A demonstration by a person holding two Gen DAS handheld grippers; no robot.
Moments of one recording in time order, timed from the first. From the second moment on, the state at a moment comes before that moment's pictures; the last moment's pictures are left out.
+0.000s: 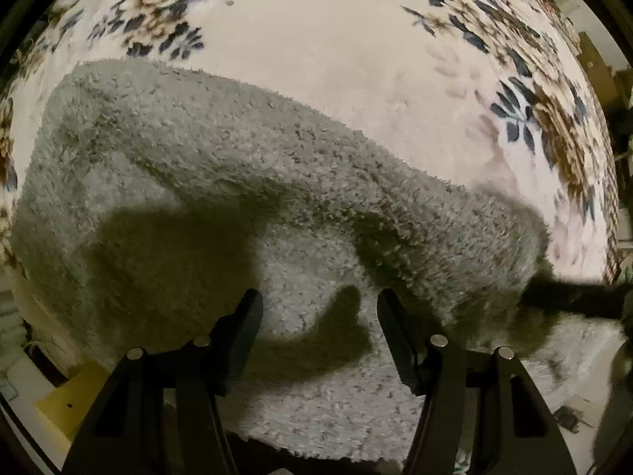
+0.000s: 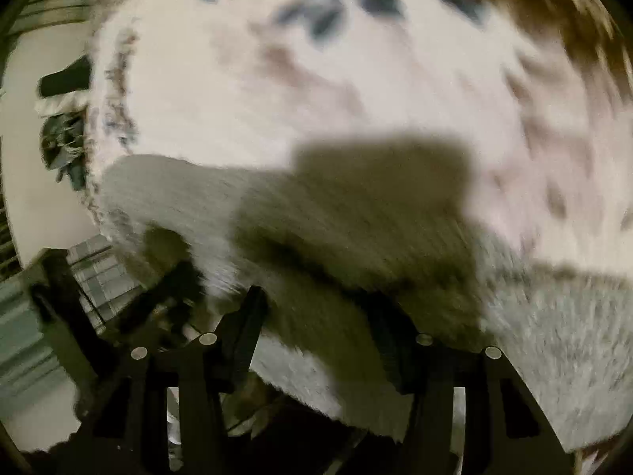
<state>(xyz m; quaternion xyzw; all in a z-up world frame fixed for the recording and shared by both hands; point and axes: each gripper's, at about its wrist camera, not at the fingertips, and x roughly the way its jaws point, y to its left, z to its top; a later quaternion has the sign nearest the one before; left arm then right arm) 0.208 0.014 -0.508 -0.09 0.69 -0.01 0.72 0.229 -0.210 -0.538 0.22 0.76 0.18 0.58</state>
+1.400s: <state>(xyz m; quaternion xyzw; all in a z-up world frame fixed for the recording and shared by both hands) 0.193 0.003 -0.520 -0.09 0.68 -0.02 0.73 0.261 -0.251 -0.498 0.17 0.72 0.25 0.62</state>
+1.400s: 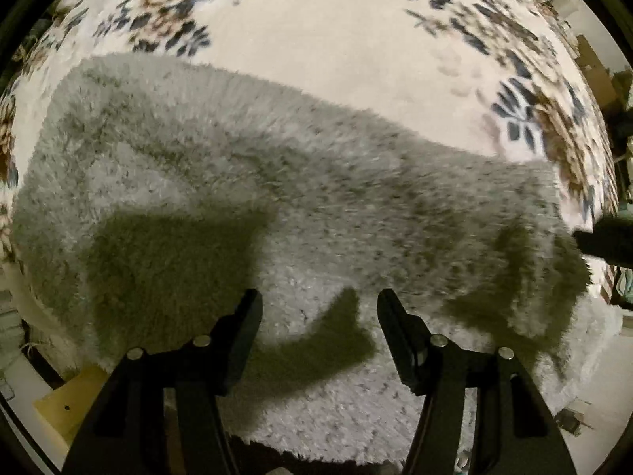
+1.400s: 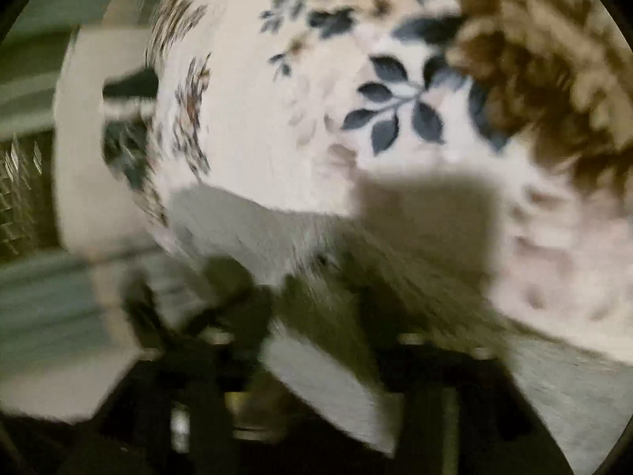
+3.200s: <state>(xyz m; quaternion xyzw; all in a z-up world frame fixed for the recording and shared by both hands) 0.168 0.178 -0.480 -0.19 0.67 0.13 0.71 0.011 -0.430 -0.503 0.49 0.61 -0.11 0.61</state>
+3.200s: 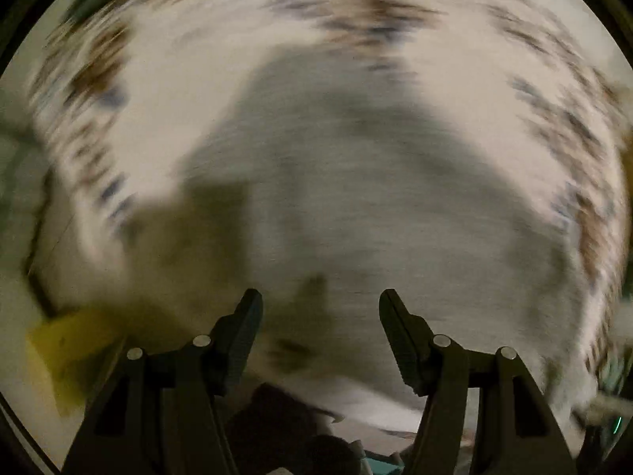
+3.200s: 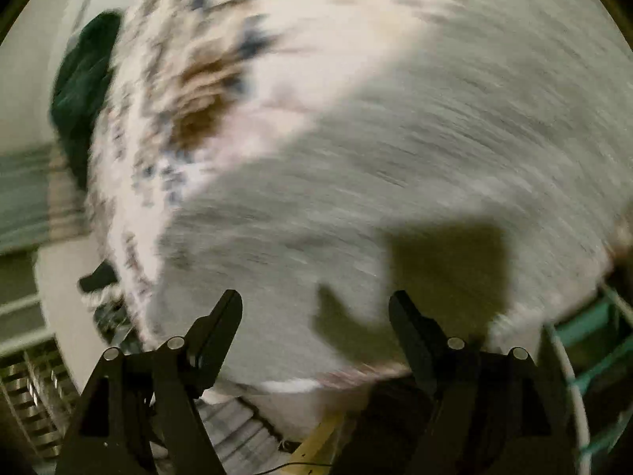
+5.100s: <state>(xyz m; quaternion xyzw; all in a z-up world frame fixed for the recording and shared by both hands) 0.176 -0.152 -0.552 0.06 0.68 -0.09 0.73 -0.145 -0.683 -0.541 0.59 0.29 -0.31 0.69</state>
